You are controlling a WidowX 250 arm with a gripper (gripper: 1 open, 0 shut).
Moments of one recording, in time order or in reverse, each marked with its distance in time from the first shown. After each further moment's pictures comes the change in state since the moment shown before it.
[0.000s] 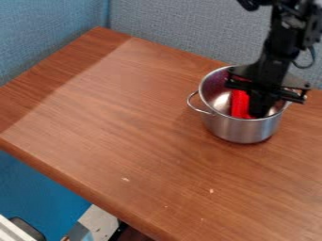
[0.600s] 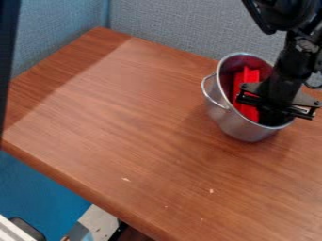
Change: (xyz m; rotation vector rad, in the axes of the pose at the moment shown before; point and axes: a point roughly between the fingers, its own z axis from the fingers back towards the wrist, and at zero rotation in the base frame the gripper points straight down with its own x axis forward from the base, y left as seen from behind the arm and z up) arm 0.000 -0.014 -0.016 0.017 -0.004 0.005
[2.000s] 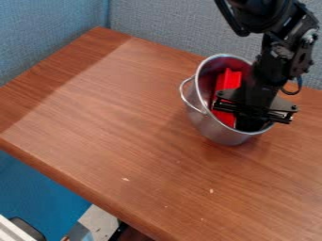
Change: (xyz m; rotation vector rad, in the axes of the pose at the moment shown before) arm -0.020 0.031 -0.001 0.034 0.017 0.094
